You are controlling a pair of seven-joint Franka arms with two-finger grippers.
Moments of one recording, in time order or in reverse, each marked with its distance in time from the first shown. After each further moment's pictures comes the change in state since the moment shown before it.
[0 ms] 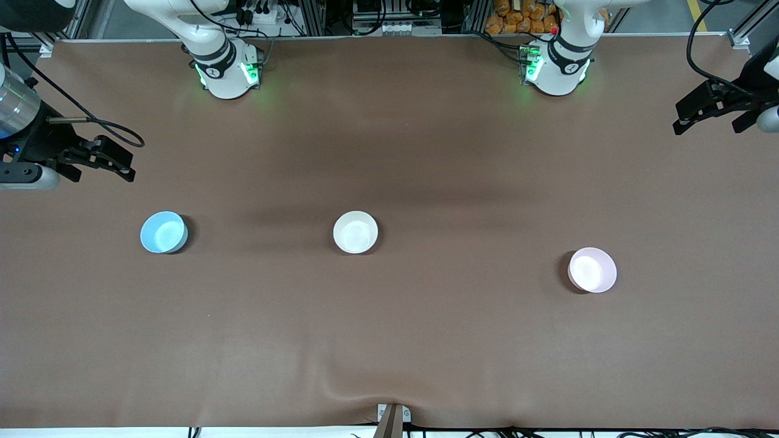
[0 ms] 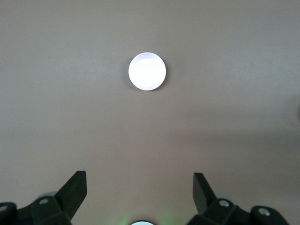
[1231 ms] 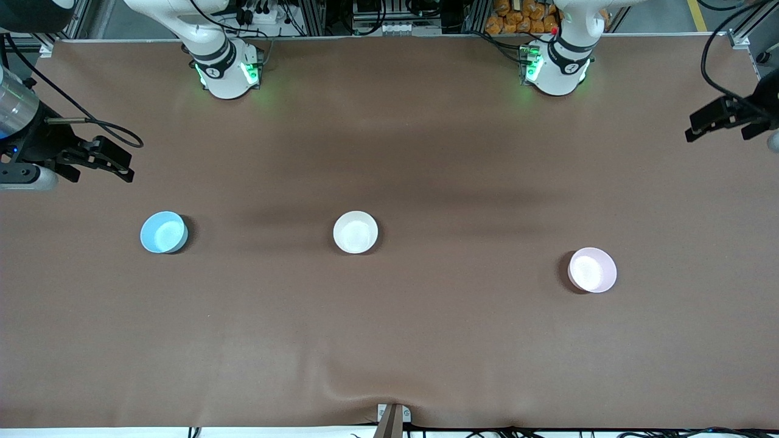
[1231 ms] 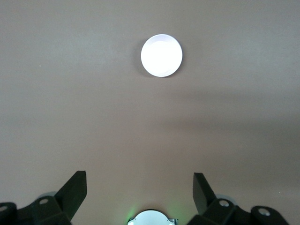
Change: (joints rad) left arm 0.083 0.058 0.013 -0.027 0.000 -0.014 0.074; right arm 0.000 0.001 -0.004 0.000 0.000 0.001 0.000
